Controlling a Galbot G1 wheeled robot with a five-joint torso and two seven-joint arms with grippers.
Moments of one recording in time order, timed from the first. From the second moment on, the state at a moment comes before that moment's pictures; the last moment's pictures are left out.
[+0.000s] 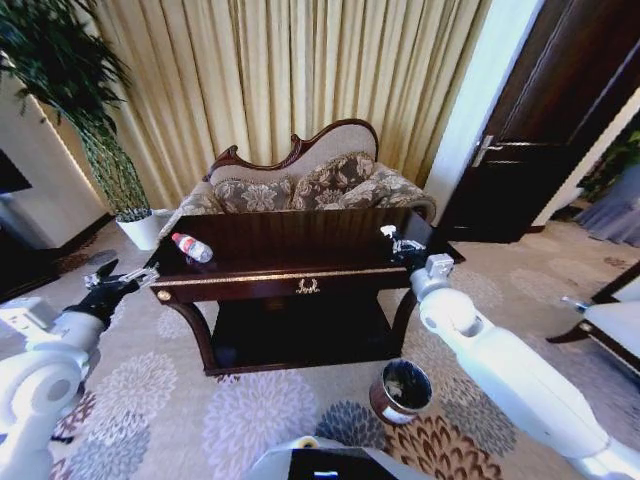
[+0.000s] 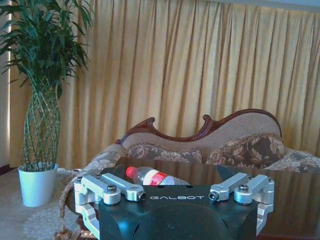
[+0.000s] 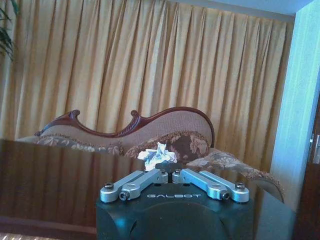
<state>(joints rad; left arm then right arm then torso) 1.57 -0.97 -1.12 -2.32 -0.94 0.46 -0.14 -0.95 0.76 0.17 1.98 0.68 -0.22 0.45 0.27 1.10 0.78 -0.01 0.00</state>
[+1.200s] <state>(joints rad) 1.58 -1.01 -1.12 -2.37 -0.92 0.44 -0.14 -1.09 1.05 0.23 1.32 0.44 -0.48 0.42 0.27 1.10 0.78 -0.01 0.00</state>
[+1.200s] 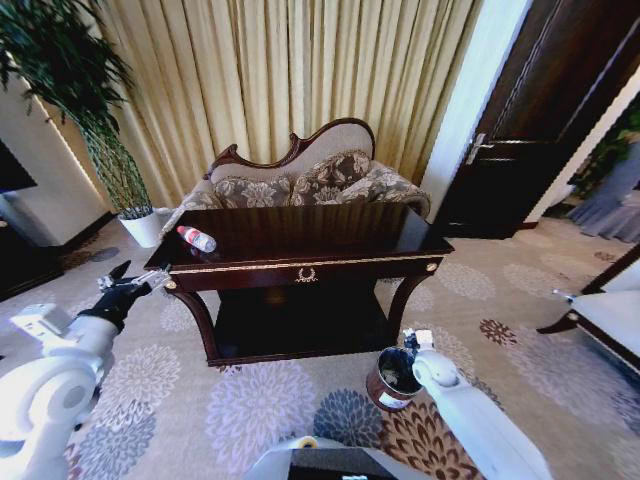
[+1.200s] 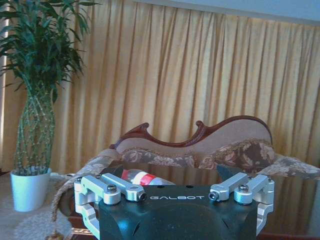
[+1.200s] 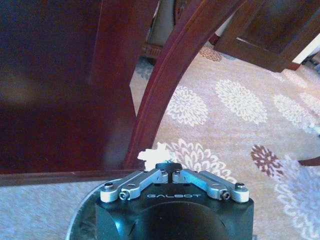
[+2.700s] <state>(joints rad) 1.62 -1.05 -1.14 -2.42 -0.92 0.37 -0.10 -1.15 0.88 0.21 2.22 0.54 -0.26 0.41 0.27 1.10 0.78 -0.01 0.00</state>
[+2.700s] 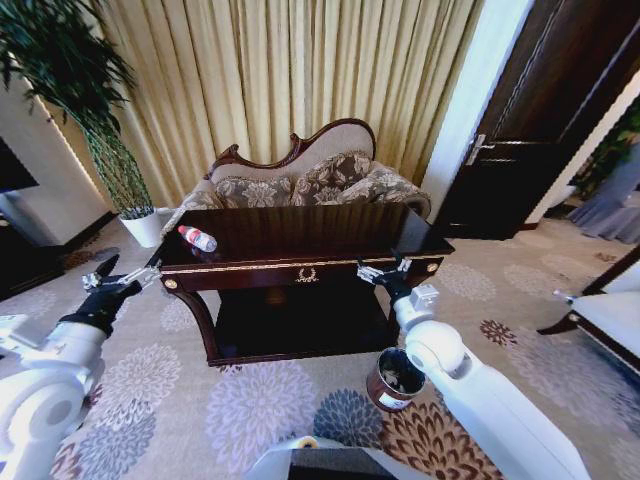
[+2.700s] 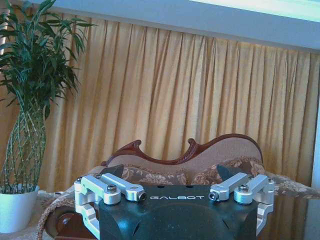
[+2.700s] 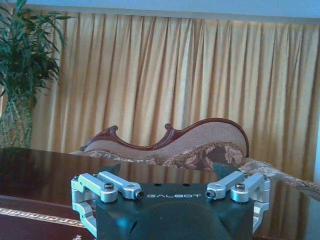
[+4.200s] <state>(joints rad) 1.58 -1.04 -1.09 -2.39 -0.91 0.36 -0.09 -1.17 0.84 0.19 2.25 0.55 -0.26 0.41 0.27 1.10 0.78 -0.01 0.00</state>
